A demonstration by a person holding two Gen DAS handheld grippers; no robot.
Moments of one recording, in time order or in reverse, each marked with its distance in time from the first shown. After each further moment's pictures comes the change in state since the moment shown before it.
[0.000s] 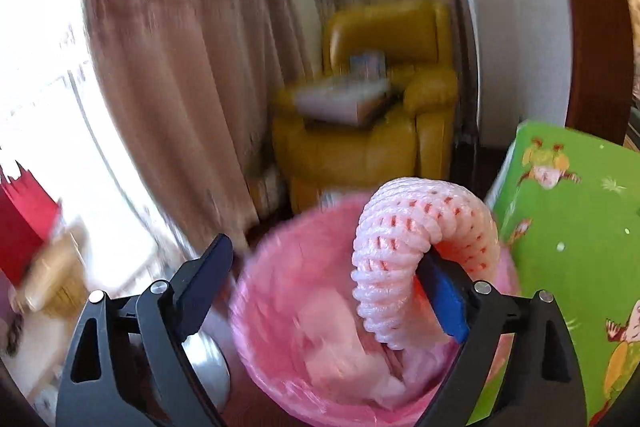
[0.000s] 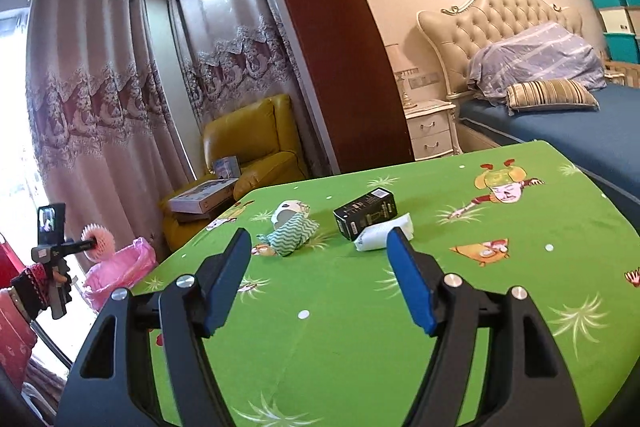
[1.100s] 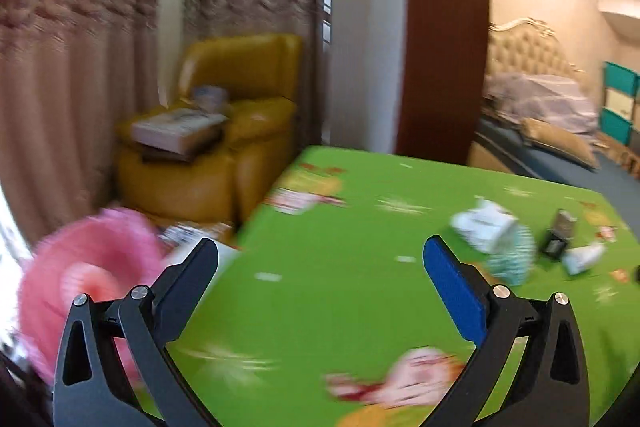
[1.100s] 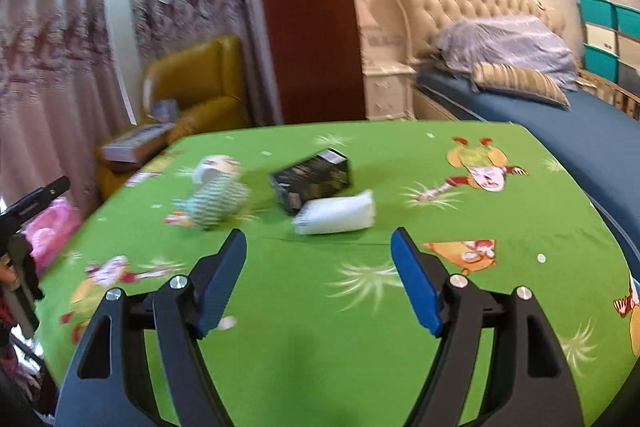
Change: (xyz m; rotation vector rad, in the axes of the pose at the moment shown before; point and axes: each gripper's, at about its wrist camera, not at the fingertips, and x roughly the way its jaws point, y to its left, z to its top) left arm -0.062 -0.216 -0.029 0.071 -0.178 -0.535; right arm 0.103 -0.010 0.001 -0.080 0.208 -0.252
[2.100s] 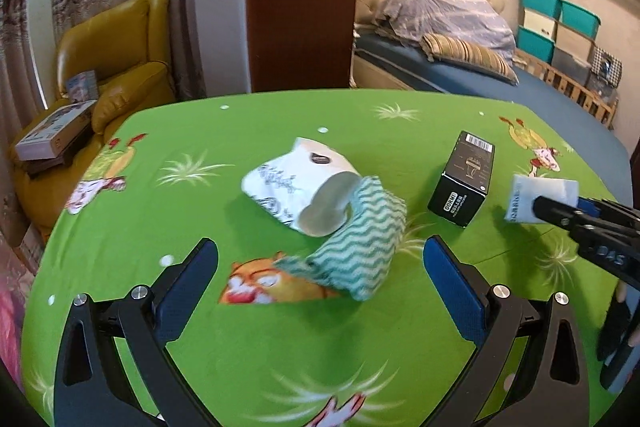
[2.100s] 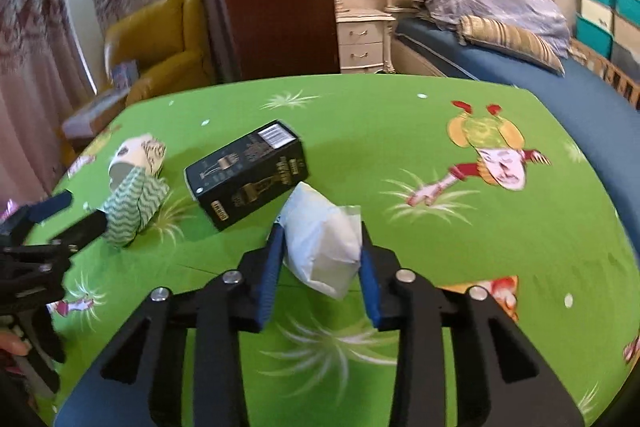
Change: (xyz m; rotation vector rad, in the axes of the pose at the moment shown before) left arm 0.100 -0.156 -0.016 0.228 0.237 -0.286; right arm 0.093 -0.029 0.030 0.035 0.186 -0.078
